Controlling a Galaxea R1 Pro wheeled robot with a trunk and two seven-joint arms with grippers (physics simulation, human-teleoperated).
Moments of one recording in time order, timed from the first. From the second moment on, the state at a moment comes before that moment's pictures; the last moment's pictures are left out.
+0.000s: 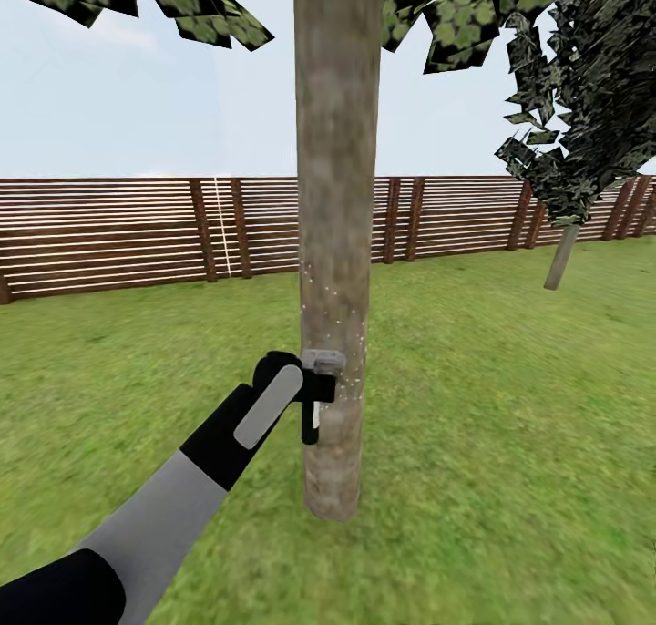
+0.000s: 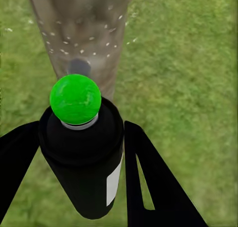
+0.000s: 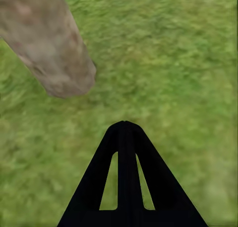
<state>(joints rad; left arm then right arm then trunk) -0.89 -0.12 -0.57 -1.14 0.94 0.98 0.69 -0.04 0.01 0.11 -0.58 -0.35 -0.43 -0.06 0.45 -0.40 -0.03</state>
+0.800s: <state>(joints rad) -0.86 -0.10 -0.56 -1.09 0.94 0.95 0.66 -0.04 0.01 0.11 -0.58 -0.35 -0.43 -0.06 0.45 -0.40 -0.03</state>
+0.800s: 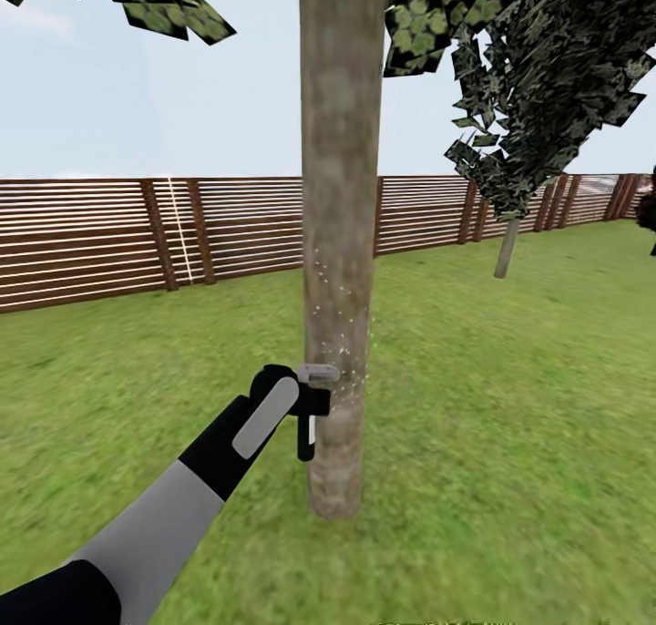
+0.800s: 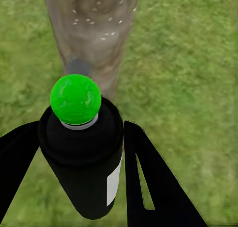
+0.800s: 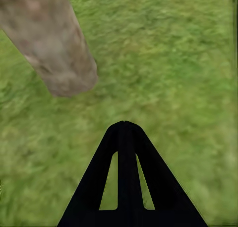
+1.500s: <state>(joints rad) -0.83 -0.10 -0.56 -1.03 0.93 0.90 0.66 -0.04 0.01 0.11 -0.58 -0.35 -0.43 -0.06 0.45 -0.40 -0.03</state>
